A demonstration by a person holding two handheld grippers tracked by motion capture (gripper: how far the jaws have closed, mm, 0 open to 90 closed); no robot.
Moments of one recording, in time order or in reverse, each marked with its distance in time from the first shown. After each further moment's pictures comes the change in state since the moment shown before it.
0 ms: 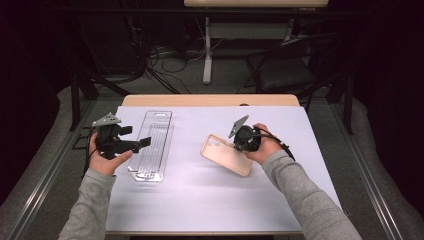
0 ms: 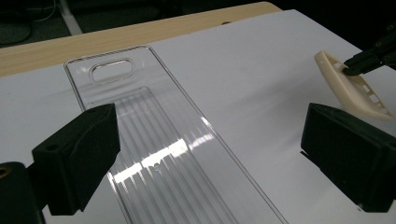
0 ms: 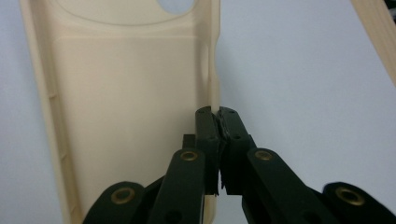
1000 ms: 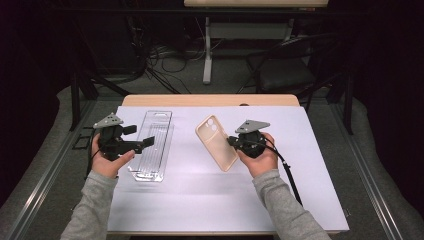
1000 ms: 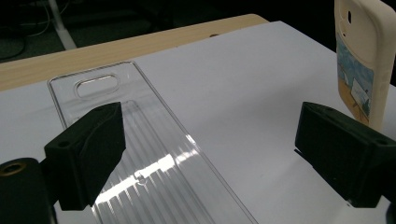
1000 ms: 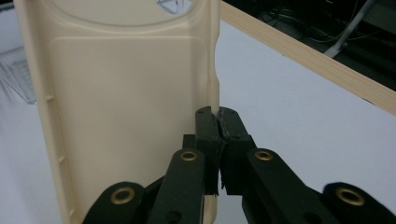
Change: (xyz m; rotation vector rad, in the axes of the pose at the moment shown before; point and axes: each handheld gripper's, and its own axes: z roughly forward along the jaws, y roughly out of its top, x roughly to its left) left arm -0.015 0.003 -0.001 -0.053 -0.025 0.029; right arm 0.029 -0.007 -0.017 -0.419 -0.093 0.366
